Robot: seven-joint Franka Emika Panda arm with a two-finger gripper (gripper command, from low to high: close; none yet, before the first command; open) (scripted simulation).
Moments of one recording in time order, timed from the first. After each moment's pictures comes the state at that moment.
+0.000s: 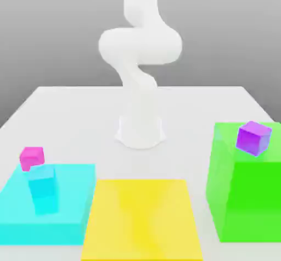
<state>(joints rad) 0.06 -0.74 0.03 -2.33 -0.03 2.35 0.71</state>
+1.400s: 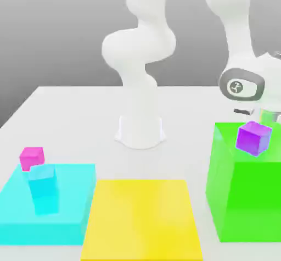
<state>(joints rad) 0.74 0.27 0.20 -2.69 -0.28 2.95 -0.70</state>
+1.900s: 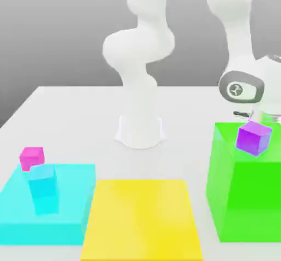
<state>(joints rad) 0.70 0.10 0.27 -2.70 -0.07 2.83 -0.83</state>
